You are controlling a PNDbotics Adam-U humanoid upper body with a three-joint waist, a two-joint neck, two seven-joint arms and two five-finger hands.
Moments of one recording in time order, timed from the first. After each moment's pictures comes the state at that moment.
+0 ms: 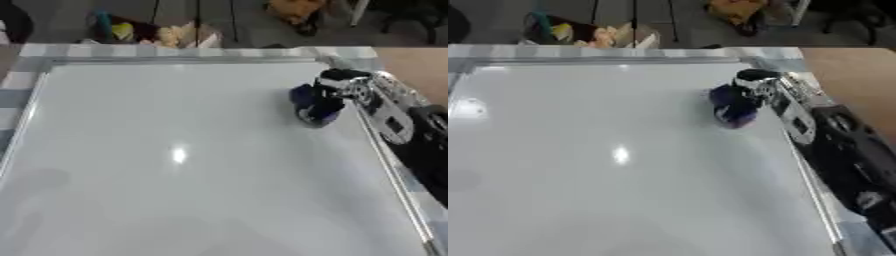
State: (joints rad) left arm -0.41 0.32 0.05 -1.98 0.14 -0.37 -0.18; right arm -0.87 -0.69 0.27 -1.22 0.81 0.25 0.67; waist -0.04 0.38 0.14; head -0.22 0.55
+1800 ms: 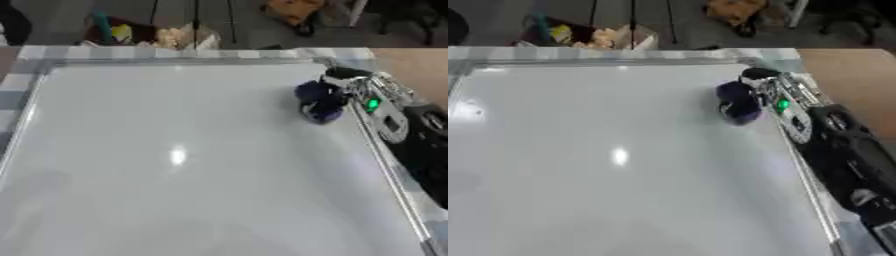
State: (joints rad) left arm -0.40 0.32 0.05 -1.98 0.14 -0.36 -0.19; right arm -0.87 -0.69 0.22 -1.14 0.89 0.30 0.61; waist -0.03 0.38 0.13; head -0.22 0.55
